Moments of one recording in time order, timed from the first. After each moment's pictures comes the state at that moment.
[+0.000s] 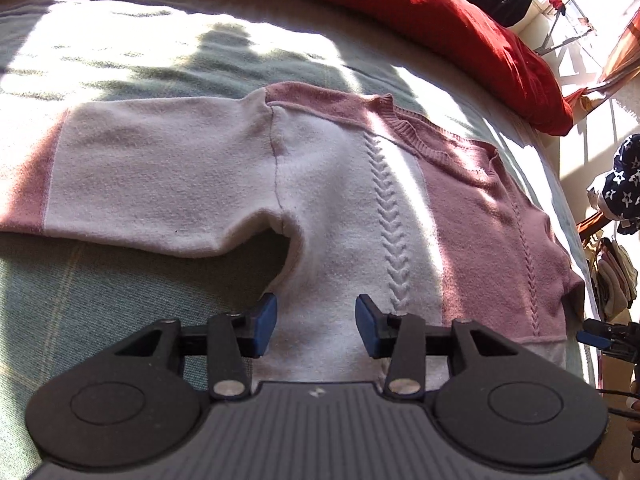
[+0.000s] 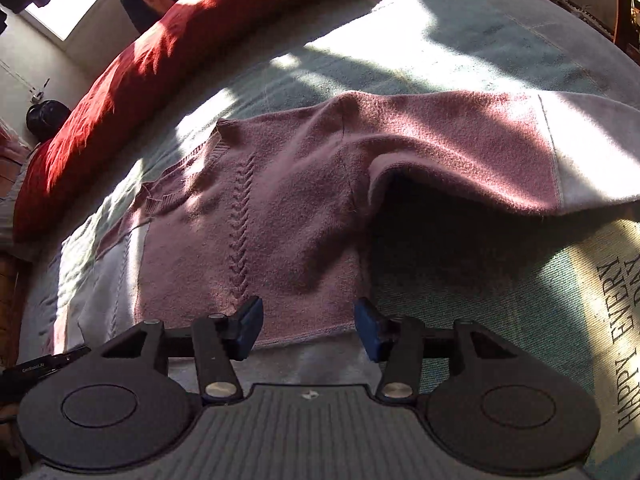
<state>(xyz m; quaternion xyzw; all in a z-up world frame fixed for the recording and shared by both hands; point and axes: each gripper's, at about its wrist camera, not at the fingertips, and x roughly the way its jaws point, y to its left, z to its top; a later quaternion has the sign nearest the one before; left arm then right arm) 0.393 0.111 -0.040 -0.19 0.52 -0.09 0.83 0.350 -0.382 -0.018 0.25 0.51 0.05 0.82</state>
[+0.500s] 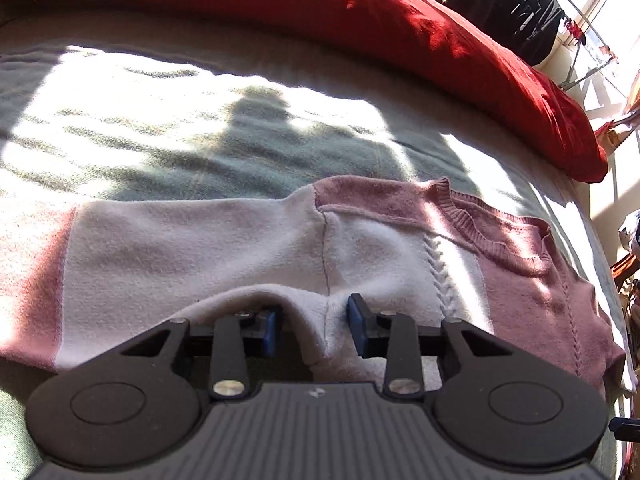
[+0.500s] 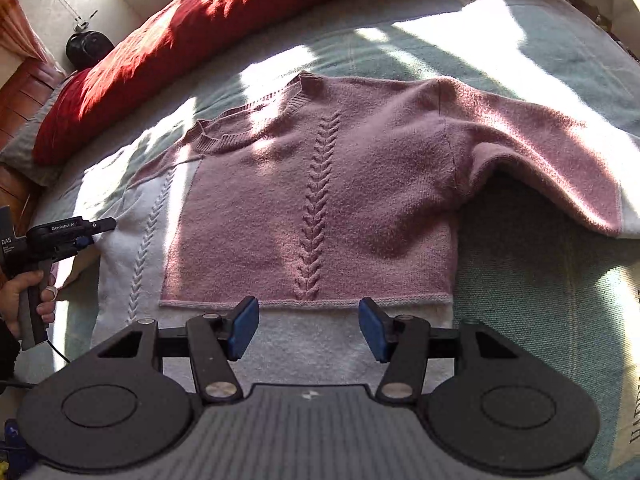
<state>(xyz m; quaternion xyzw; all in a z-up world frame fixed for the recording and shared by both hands) 0.452 0.129 -0.044 -0.16 0.48 -0.05 0.86 0.347 -0.328 -0.008 0.17 0.53 0.11 0.83</state>
